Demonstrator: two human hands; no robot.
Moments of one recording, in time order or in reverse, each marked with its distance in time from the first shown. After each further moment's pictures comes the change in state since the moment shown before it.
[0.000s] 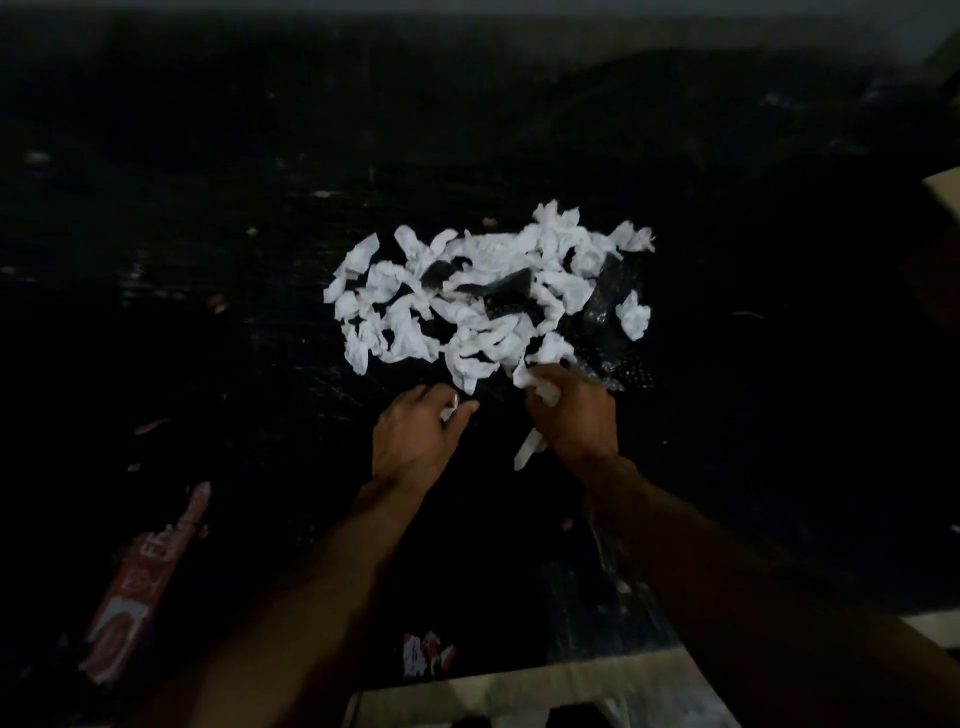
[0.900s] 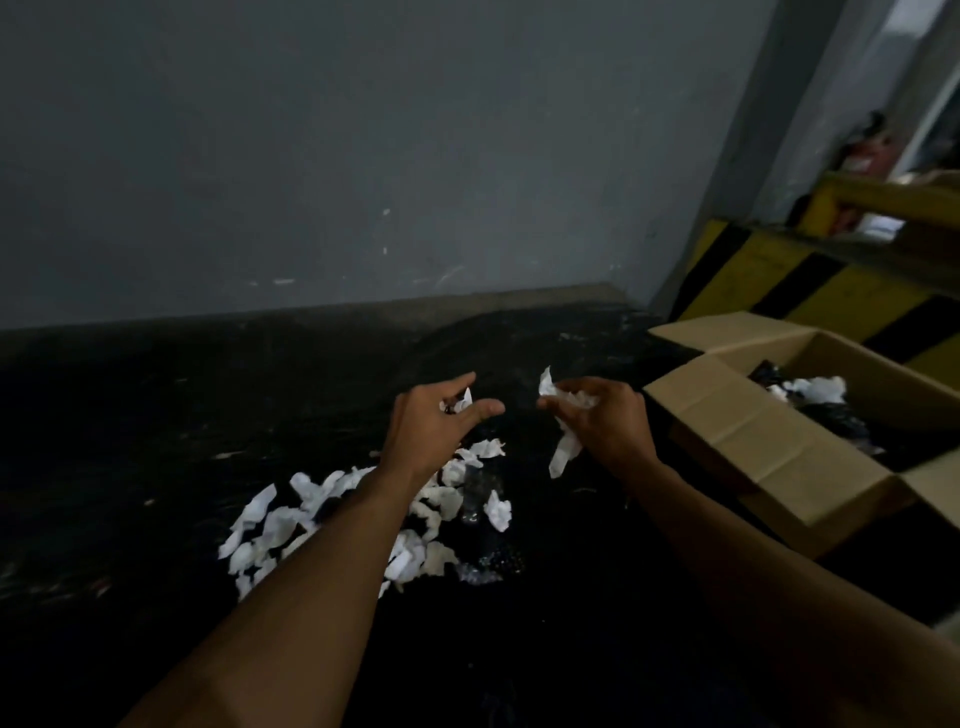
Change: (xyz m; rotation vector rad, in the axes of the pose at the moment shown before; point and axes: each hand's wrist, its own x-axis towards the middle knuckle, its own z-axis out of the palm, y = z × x) left_hand 0.120 0.226 -0.122 -0.633 -0.120 0.313; right_hand 0.032 -0.041 -0.271 0.236 0.422 -0.007
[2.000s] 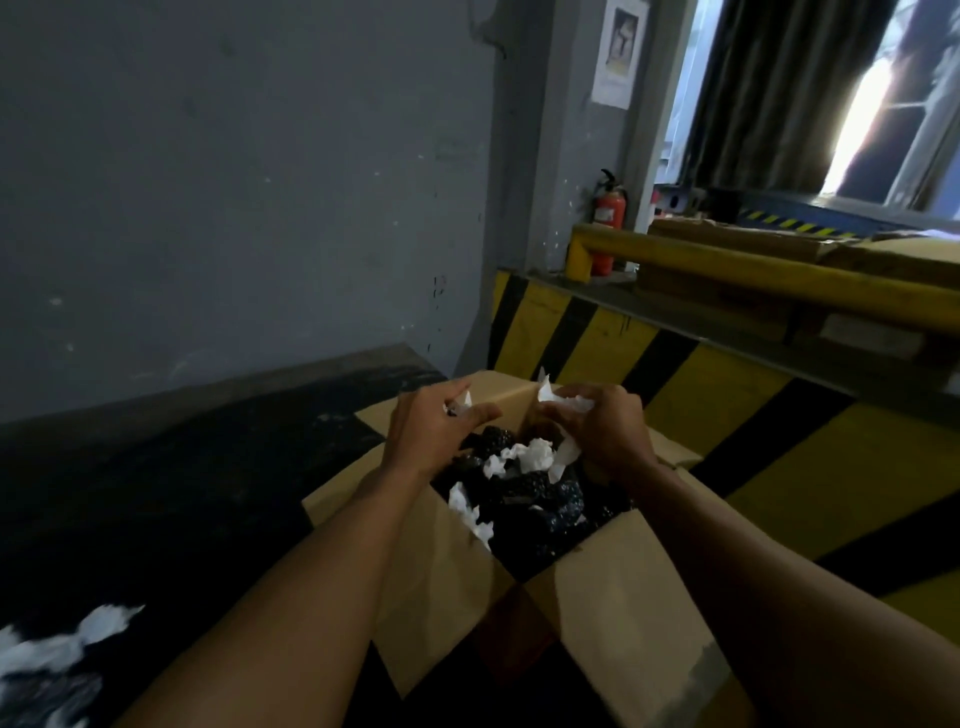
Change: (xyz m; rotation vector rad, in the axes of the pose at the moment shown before) left_hand 0.134 0.238 0.435 0.094 -0.147 0.178; right_hand 0.147 0.257 -0.393 -0.082 0.225 0.017
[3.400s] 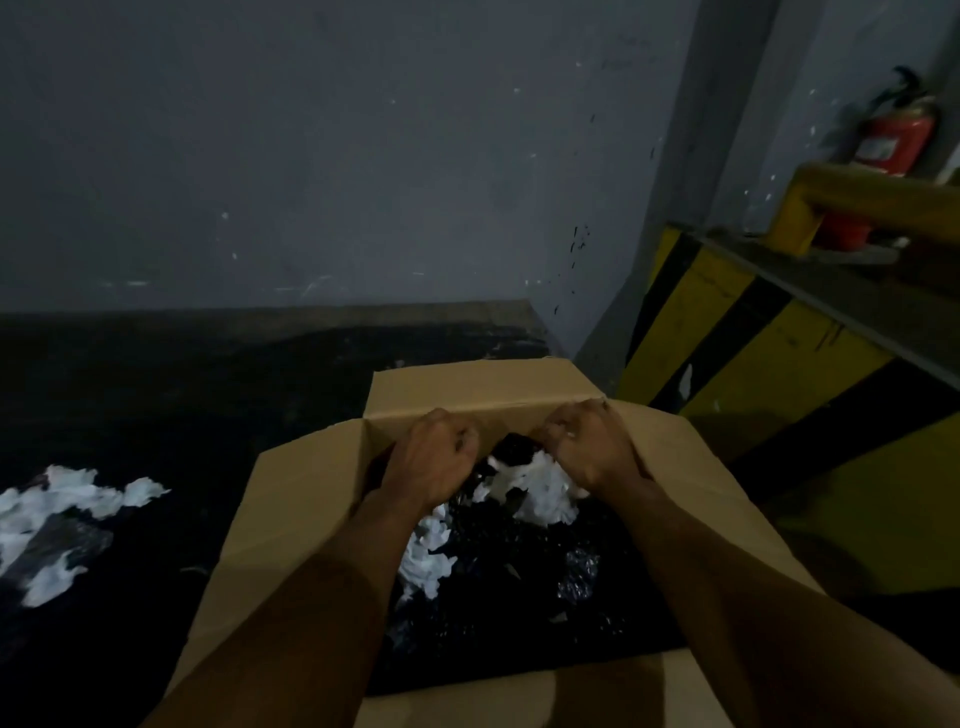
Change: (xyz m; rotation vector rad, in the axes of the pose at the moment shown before) left_hand 0.086 -0.060 0.147 0.482 0.105 -0.357; right_hand 0.200 0.177 0.107 -0.152 -0.547 -0.289
